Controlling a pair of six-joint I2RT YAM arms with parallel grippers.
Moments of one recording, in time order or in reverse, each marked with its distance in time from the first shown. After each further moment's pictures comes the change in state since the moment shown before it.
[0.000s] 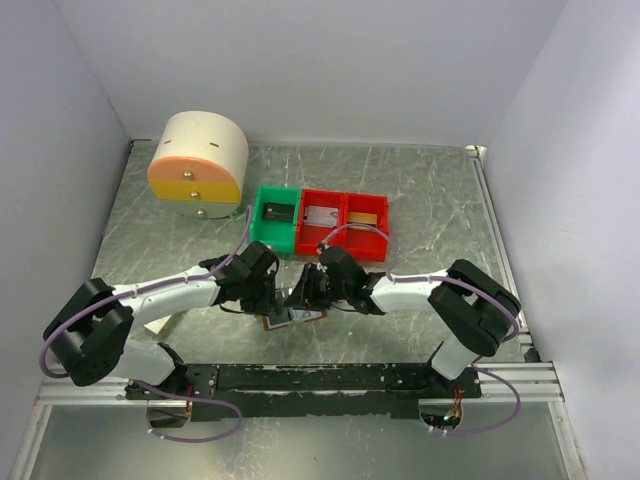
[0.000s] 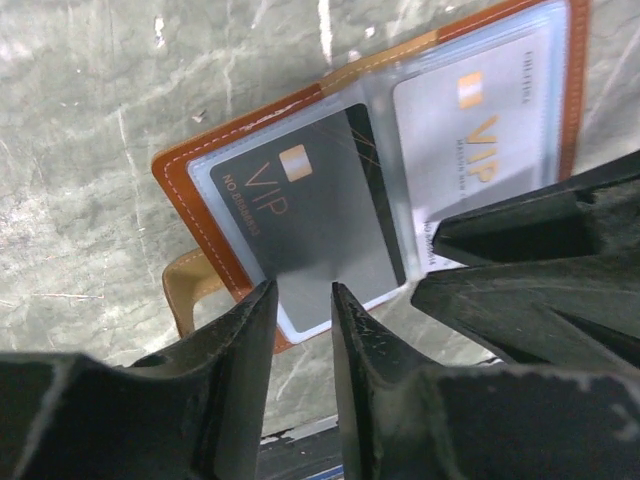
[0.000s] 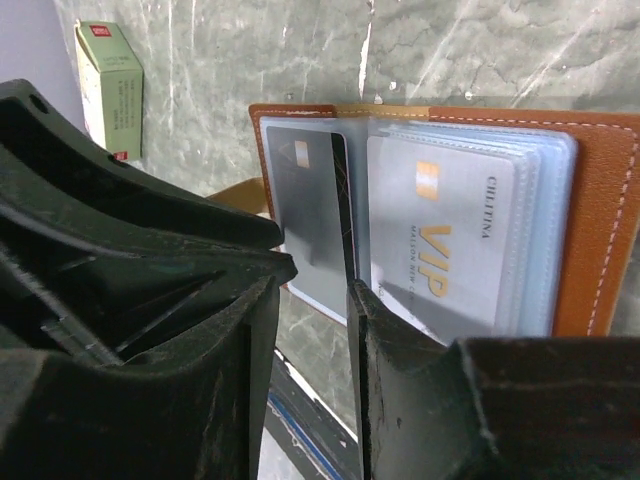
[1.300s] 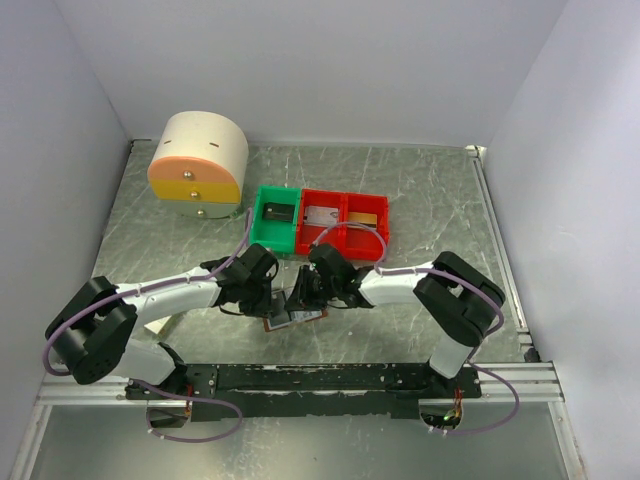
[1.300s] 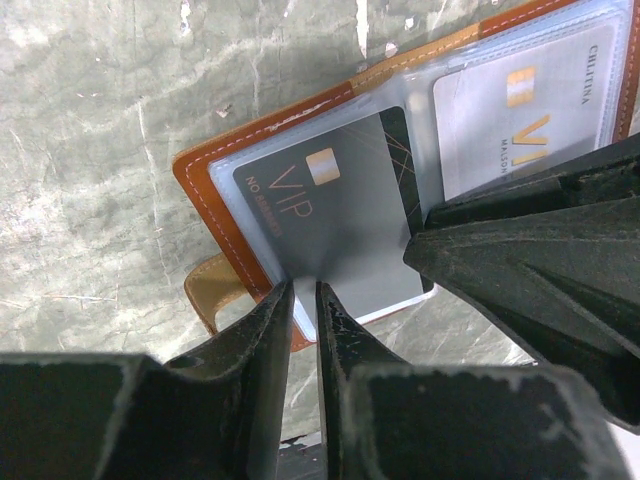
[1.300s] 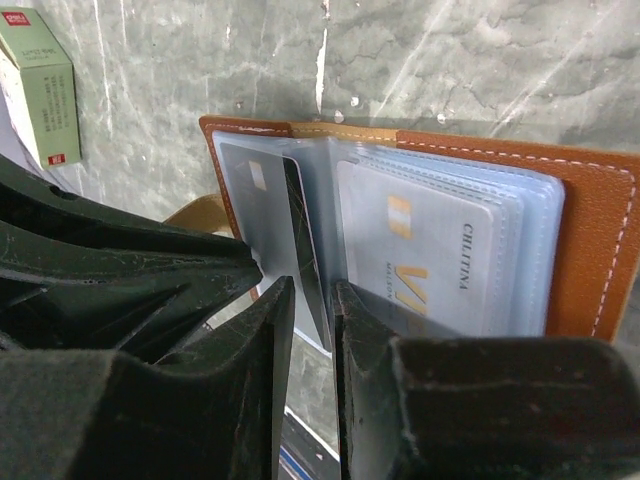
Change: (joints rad) left arm 0.002 0.019 -0.032 0.016 -0.019 0.003; right arm 0.012 0.100 0.100 -0.116 0.014 -0.053
